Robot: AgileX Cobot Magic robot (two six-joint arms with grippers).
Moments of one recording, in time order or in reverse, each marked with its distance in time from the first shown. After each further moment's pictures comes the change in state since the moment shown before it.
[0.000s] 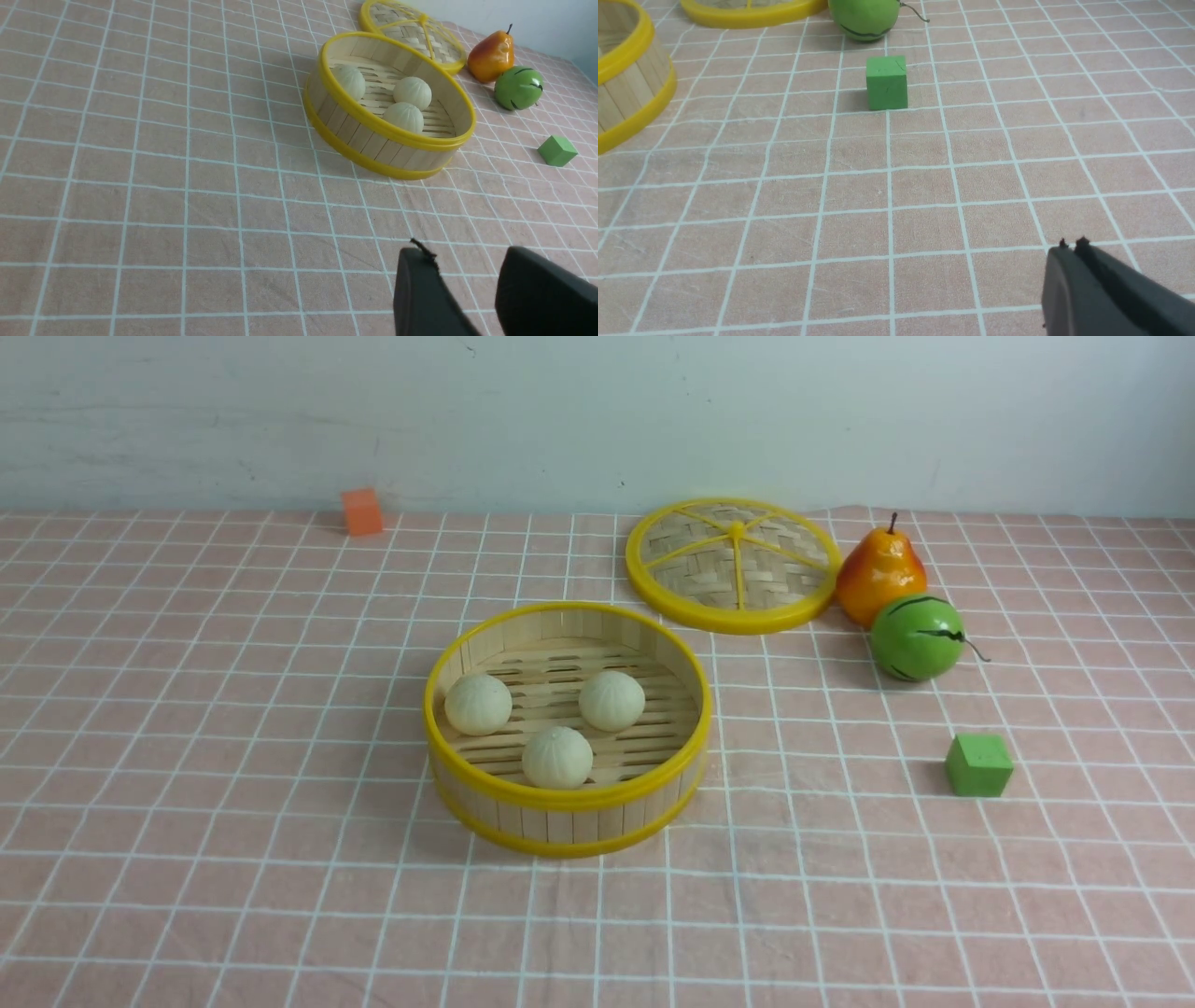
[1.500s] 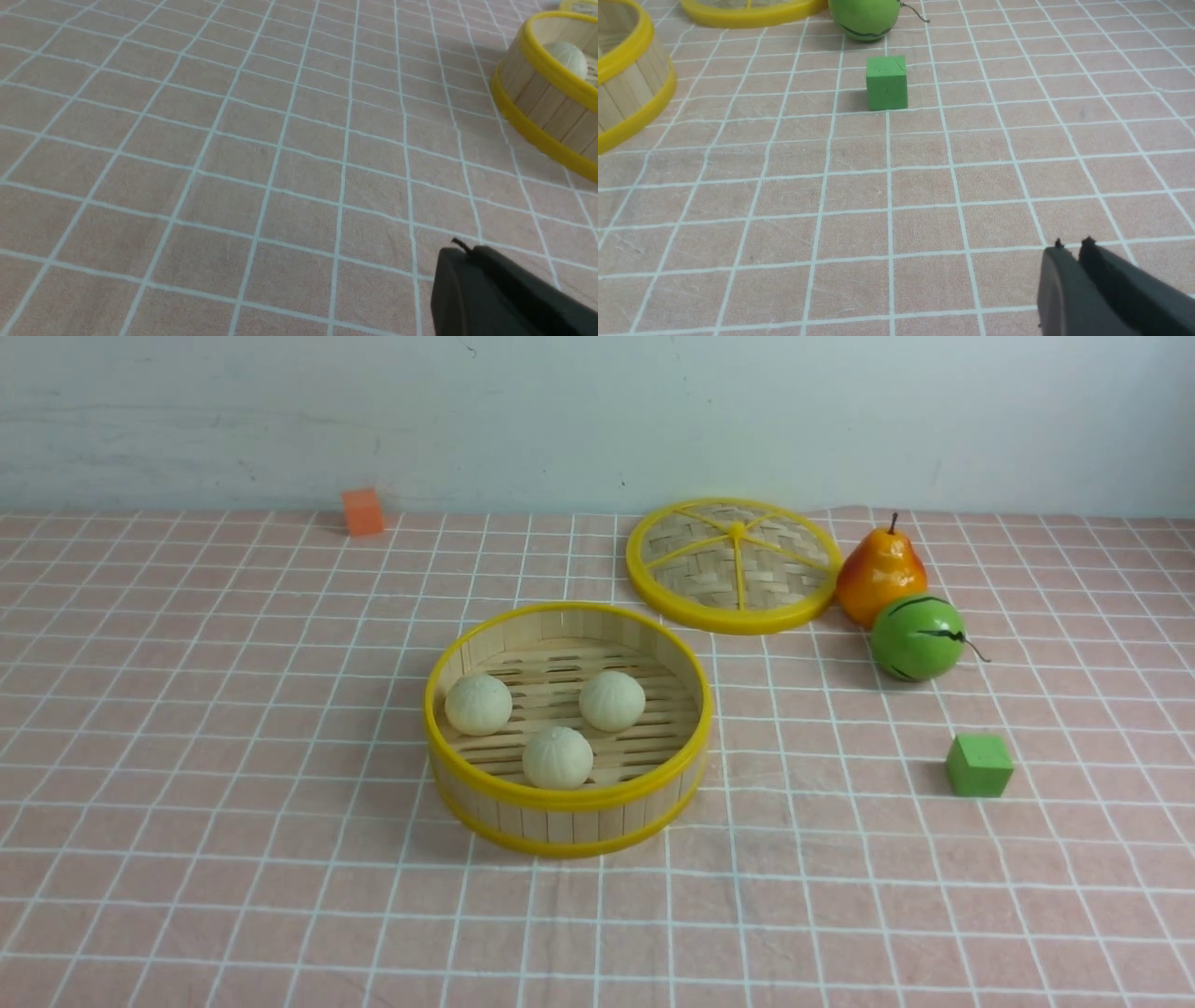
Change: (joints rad) right arm 0.000 0.000 0.000 -0.001 0.000 0.000; left arm 0.587 0.000 0.557 -0.228 -0.589 0.353
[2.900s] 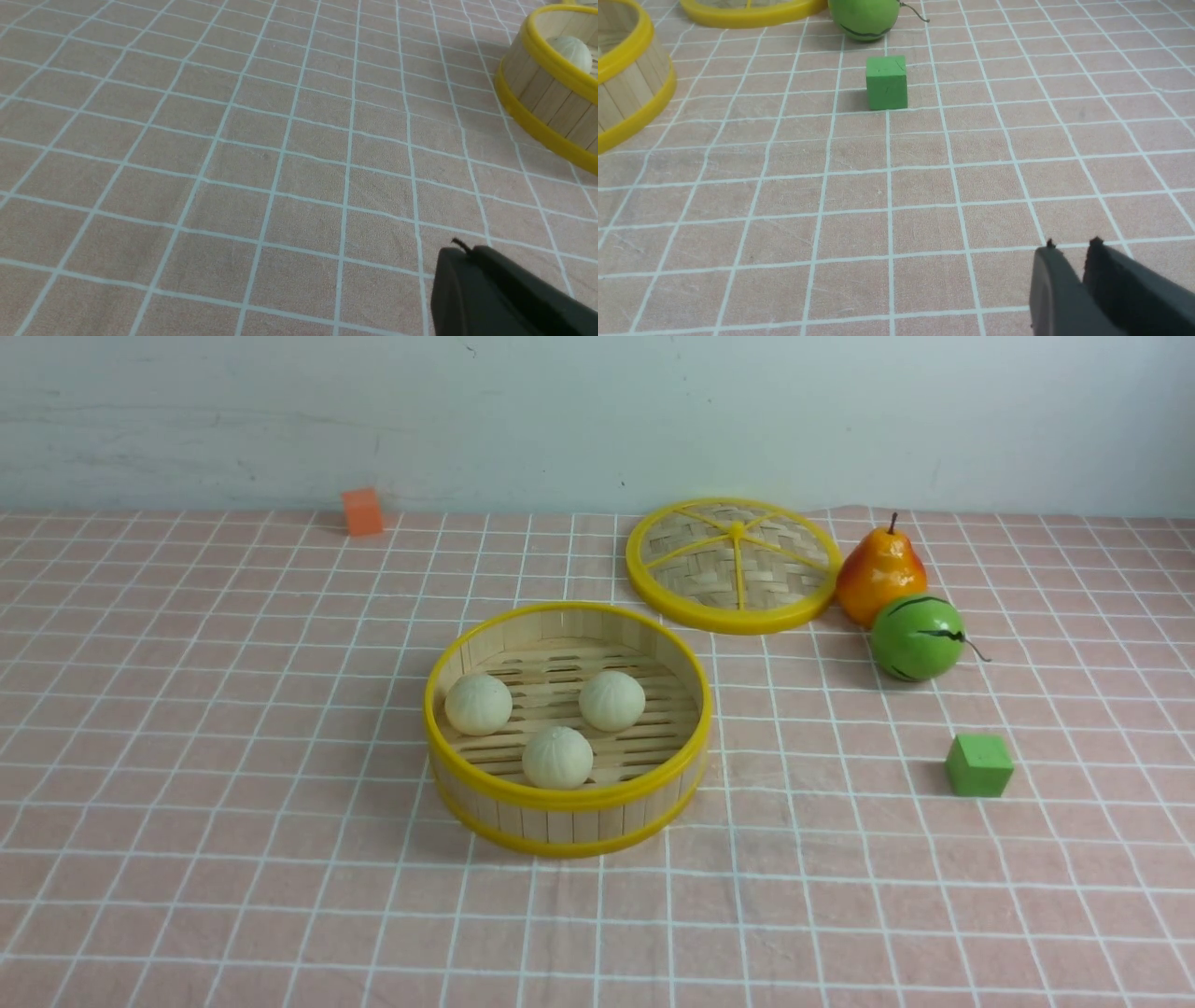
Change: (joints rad) right arm 0.000 0.000 0.000 0.000 0.000 0.000; left arm 0.001 0.000 0.000 0.003 0.000 0.015
